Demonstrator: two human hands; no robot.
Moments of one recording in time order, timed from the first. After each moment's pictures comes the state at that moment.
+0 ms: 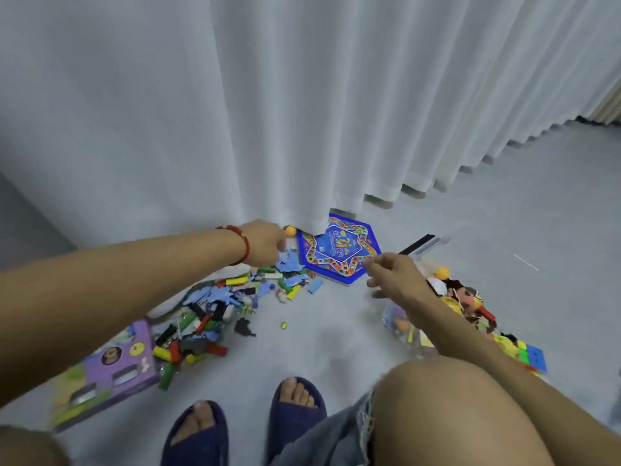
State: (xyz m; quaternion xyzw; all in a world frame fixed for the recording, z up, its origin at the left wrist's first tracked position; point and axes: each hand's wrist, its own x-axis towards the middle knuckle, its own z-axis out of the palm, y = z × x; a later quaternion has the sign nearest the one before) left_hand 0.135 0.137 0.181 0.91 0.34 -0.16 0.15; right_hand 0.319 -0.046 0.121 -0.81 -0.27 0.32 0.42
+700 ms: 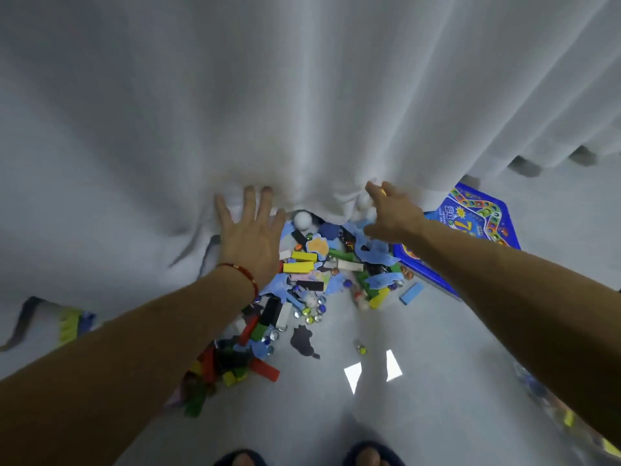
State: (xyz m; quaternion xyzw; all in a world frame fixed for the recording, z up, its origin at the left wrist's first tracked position) left_hand 0.061 0.307 -0.054 0.86 0.46 -0.11 -0.17; right_hand 0.333 0.284 -0.067 -0.79 -0.58 0.21 -0.02
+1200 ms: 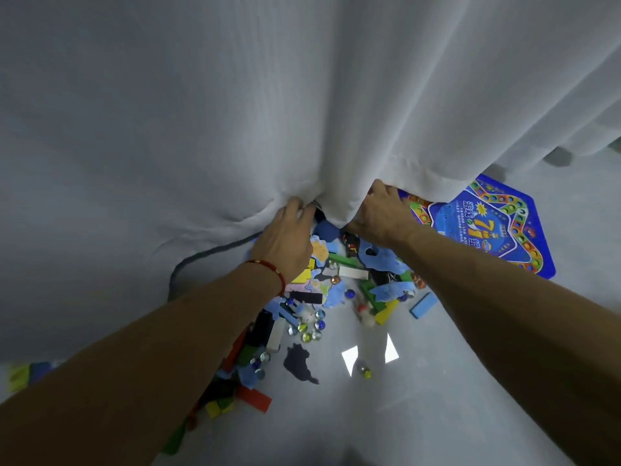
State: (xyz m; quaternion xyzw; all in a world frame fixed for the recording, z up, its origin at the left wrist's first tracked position) left_hand 0.119 0.343 -0.127 0.89 0.43 0.08 0.14; right_hand 0.325 0.321 -0.125 -0.77 -0.62 0.14 -0.03
